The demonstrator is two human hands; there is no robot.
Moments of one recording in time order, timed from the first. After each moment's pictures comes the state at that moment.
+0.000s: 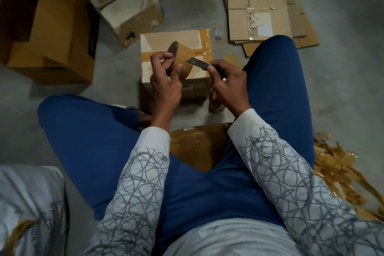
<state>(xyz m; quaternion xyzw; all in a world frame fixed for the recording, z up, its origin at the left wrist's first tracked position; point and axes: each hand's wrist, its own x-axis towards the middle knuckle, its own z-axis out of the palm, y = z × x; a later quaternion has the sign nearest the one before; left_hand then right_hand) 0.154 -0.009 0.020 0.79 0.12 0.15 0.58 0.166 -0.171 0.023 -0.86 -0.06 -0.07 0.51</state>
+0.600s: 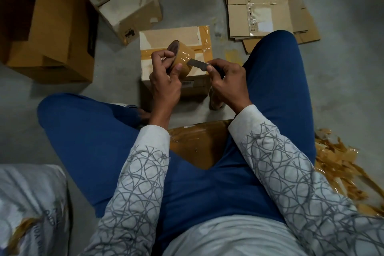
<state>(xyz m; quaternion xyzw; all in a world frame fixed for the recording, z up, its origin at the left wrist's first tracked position) 0.154 -0.006 0.016 0.80 0.11 0.14 0.57 0.168 -0.174 0.022 -0.88 -0.05 -0.04 0.47</state>
